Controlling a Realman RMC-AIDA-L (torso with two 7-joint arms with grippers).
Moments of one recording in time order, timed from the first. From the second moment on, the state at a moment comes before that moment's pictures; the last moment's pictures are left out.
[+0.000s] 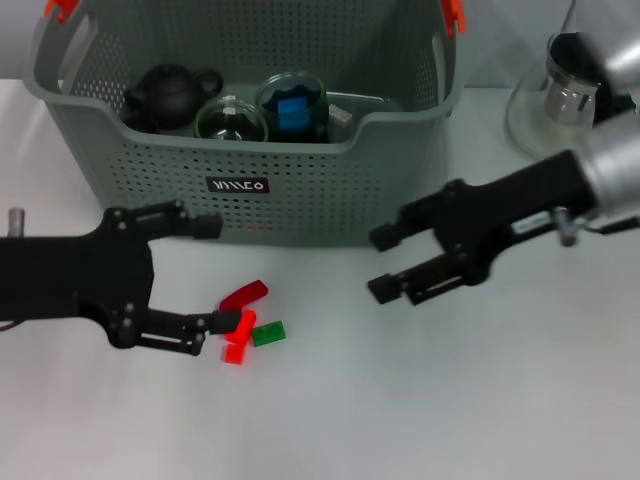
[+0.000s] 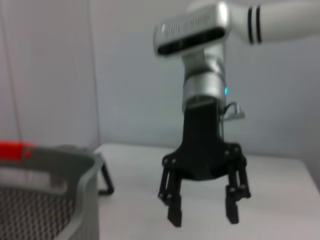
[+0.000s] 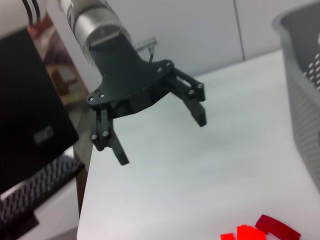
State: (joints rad) left arm -0.35 -2.16 0.63 1.19 2.00 1.95 -1.37; right arm 0.87 2.03 -0.92 -0.72 -2.17 -1.72 1.70
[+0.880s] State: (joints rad) left arm -0.32 -2.16 0.49 1.16 2.15 1.90 -1.33; right arm 0.97 2.11 -1.40 -0.57 -2.05 -1.29 1.79
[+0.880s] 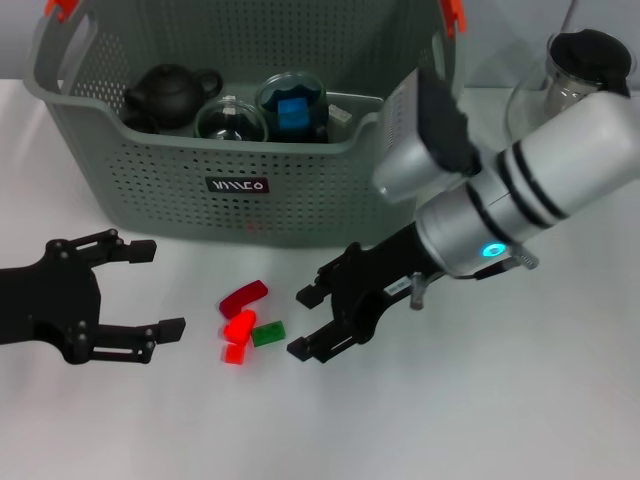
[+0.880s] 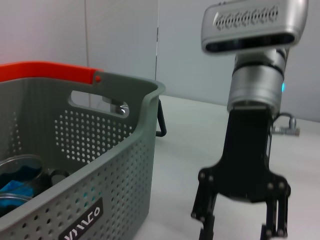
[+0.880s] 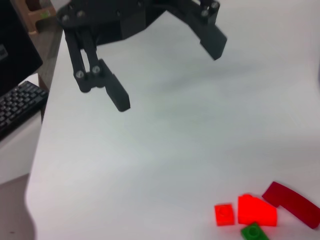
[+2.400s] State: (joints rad) left arm -0.32 -2.16 0.49 1.14 2.14 1.88 -1.31; right arm 0.93 2.12 -1.97 -0.52 -1.63 -0.79 1.79
